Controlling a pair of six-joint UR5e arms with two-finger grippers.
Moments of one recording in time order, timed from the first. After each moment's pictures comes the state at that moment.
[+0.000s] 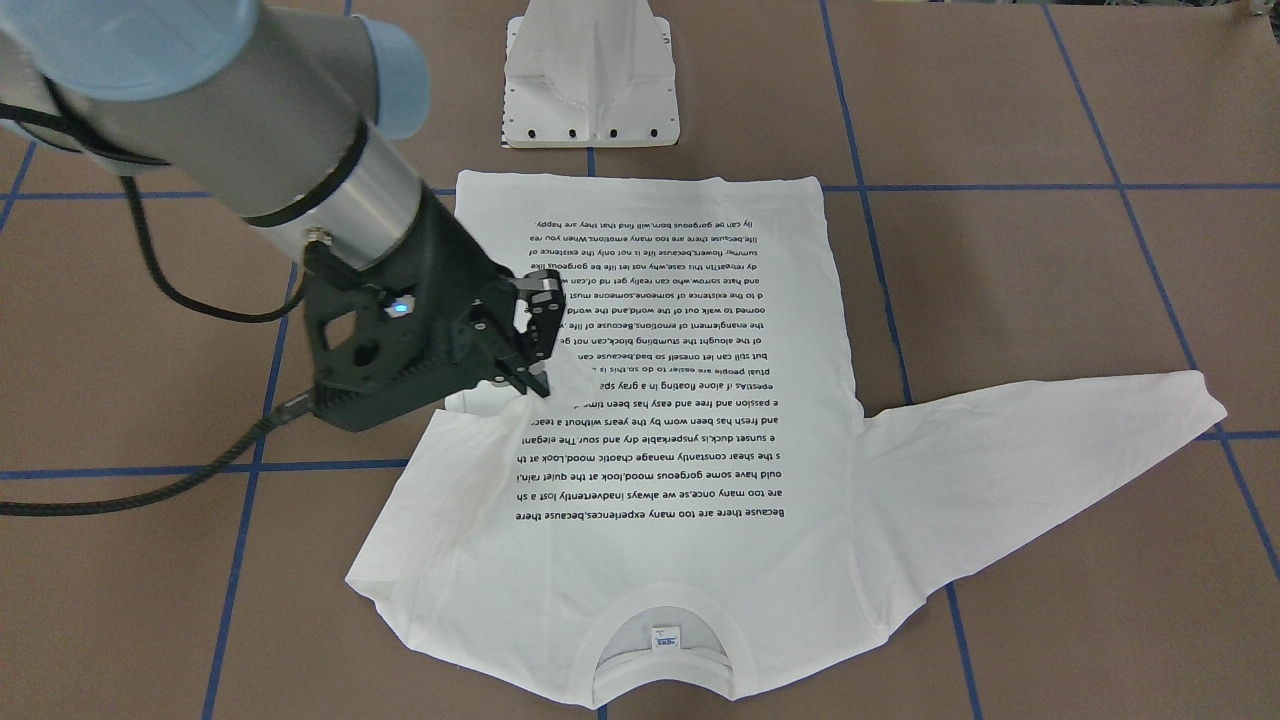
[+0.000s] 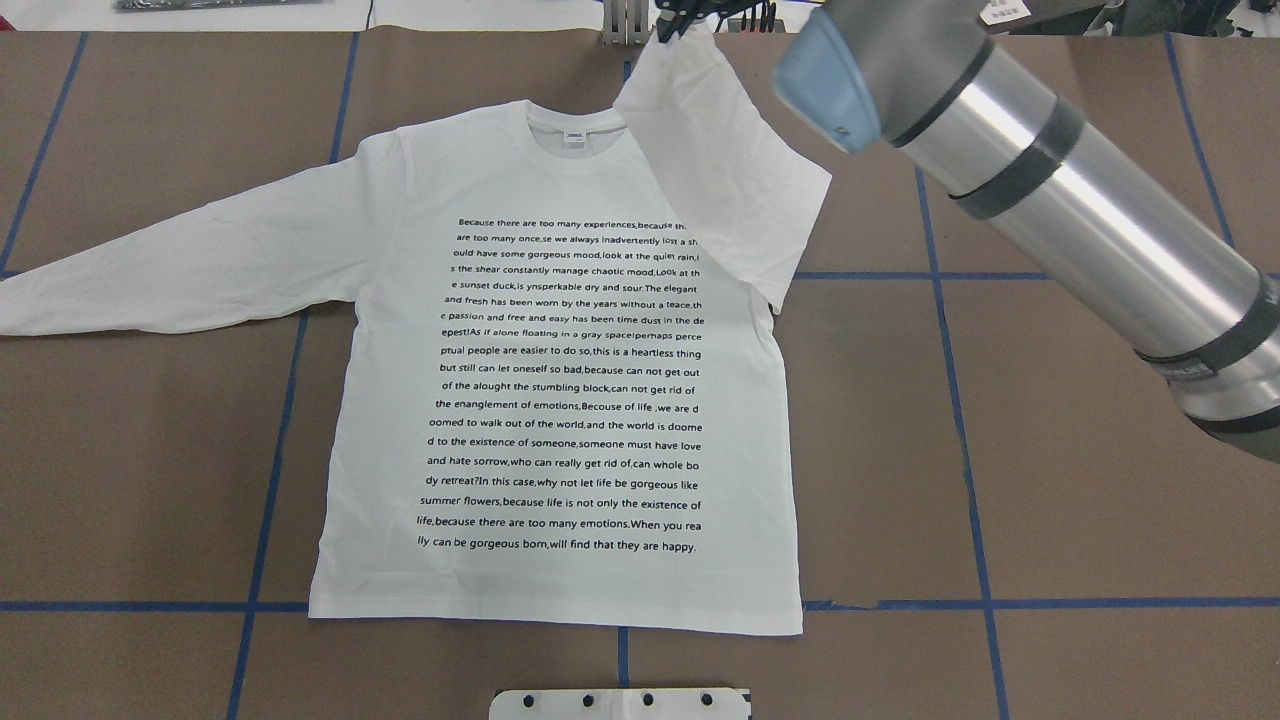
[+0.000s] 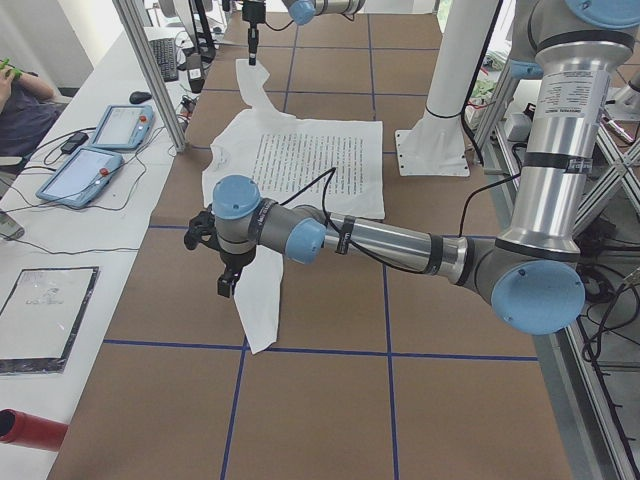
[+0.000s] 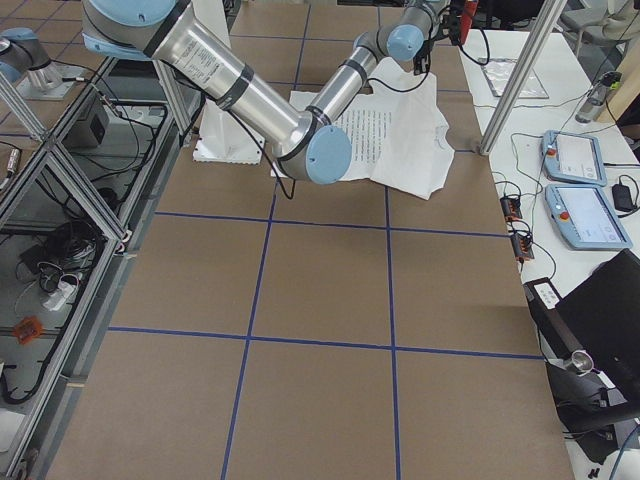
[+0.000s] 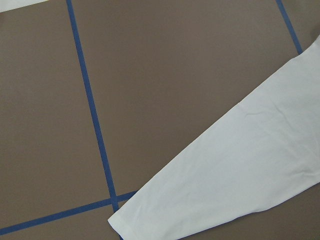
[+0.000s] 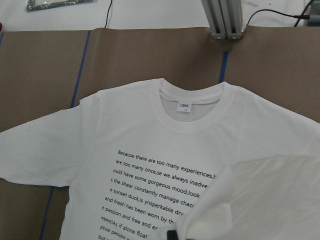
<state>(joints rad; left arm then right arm) -1.49 -1.69 -1.64 -1.77 -2.37 -0.07 0.94 -0.50 1.38 -1.43 2.28 0.91</state>
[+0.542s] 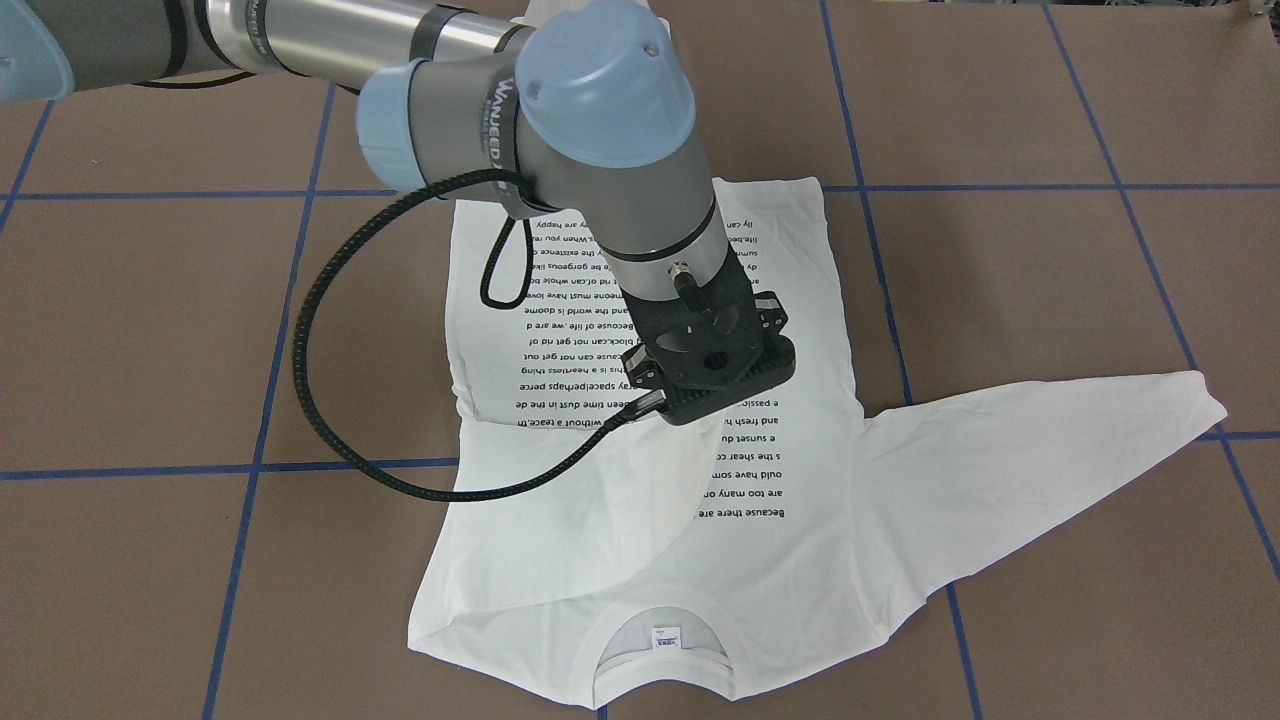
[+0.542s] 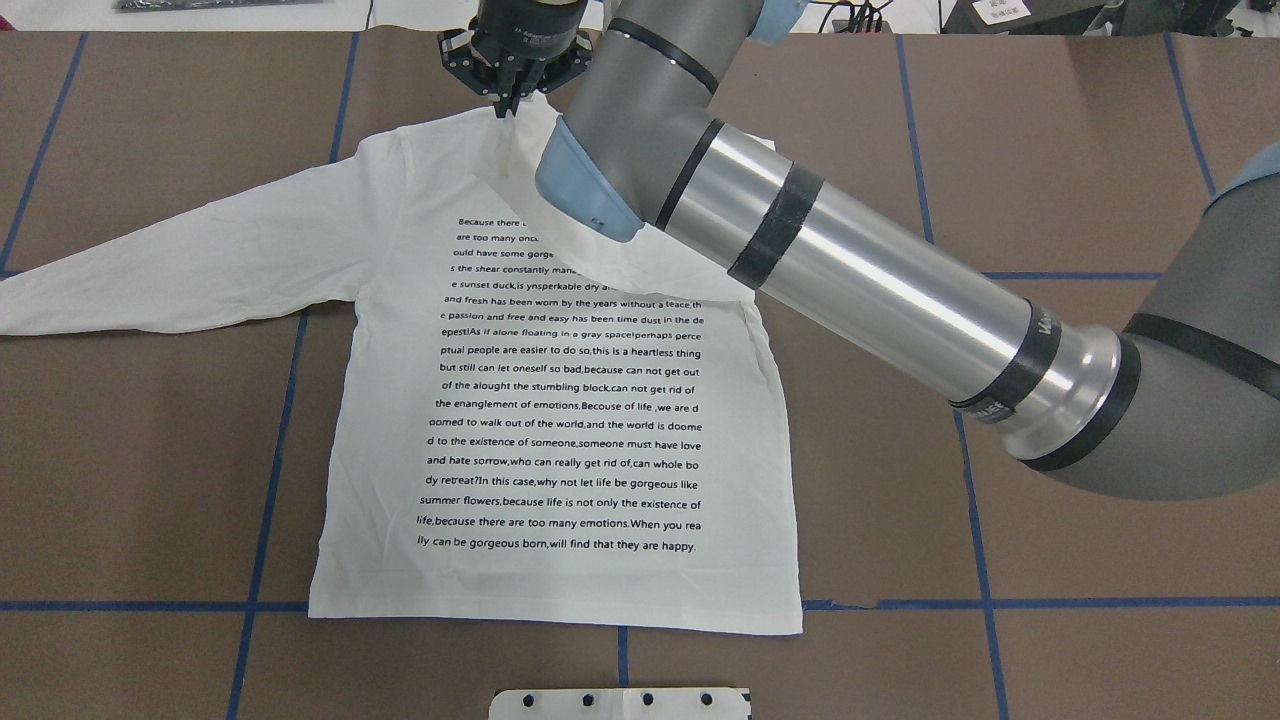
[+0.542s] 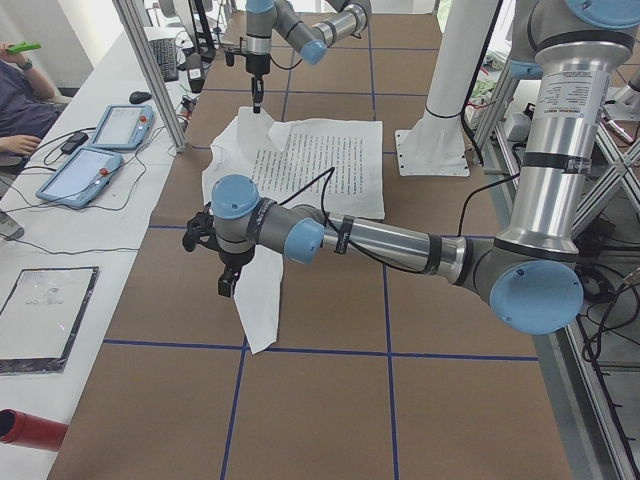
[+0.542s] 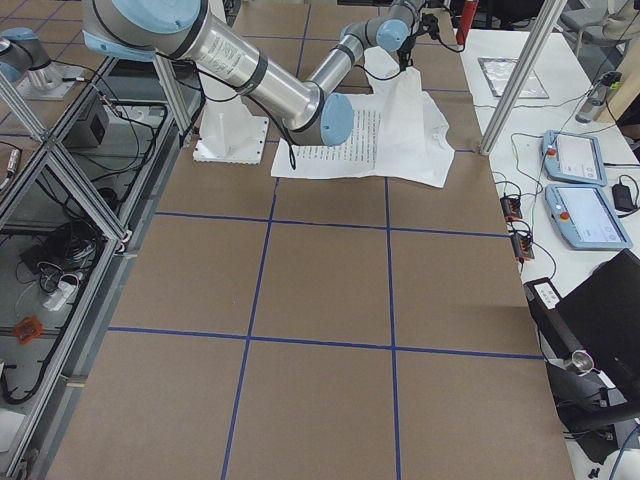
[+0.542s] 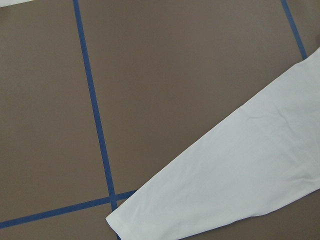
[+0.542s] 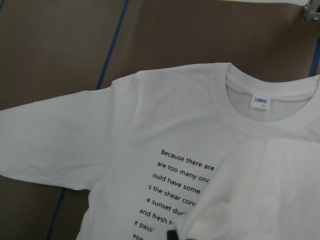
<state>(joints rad) -1.49 -1.70 -1.64 -1.77 -2.38 -0.13 0.75 -0.35 1.12 -1.35 2.09 0.90</state>
